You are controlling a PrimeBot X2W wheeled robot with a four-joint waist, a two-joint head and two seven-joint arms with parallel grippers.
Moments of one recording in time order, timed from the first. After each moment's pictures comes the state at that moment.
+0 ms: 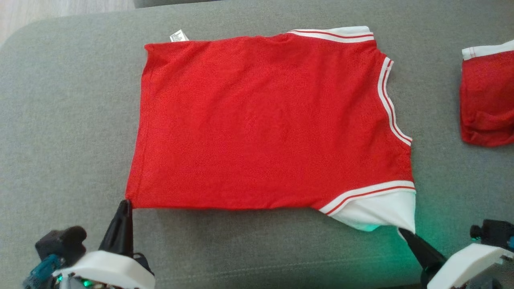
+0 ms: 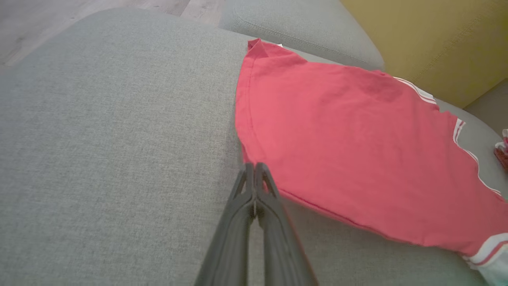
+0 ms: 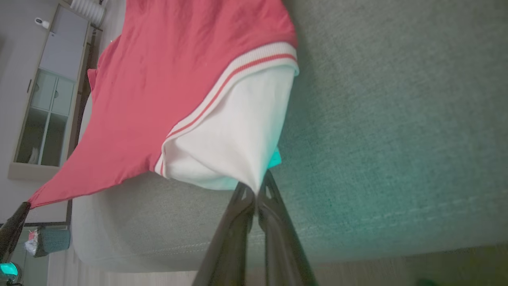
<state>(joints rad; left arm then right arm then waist) 0.23 0.10 -0.08 -0.20 -0.38 0.12 0.10 0.22 -0.19 0.01 -0.04 0.84 0.13 0.51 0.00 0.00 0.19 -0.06</state>
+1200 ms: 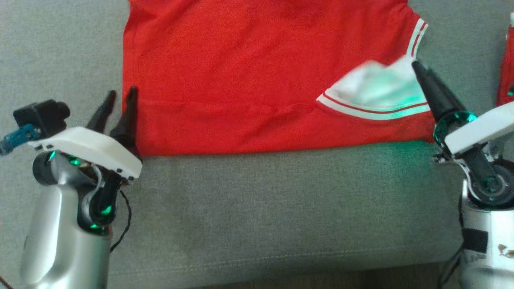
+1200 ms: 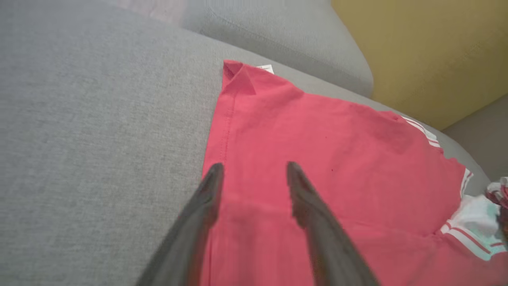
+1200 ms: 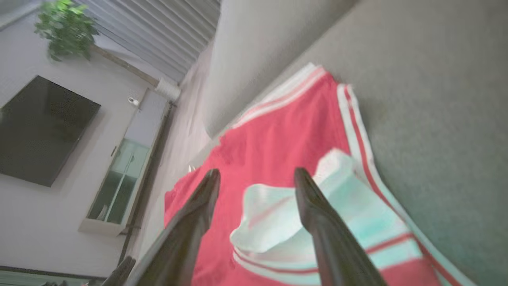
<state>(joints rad) -0.32 0.14 -0.07 0.10 -0.55 0.00 0.23 -0.36 -0.05 -0.14 0.03 0.90 0.13 0.60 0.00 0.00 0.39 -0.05</state>
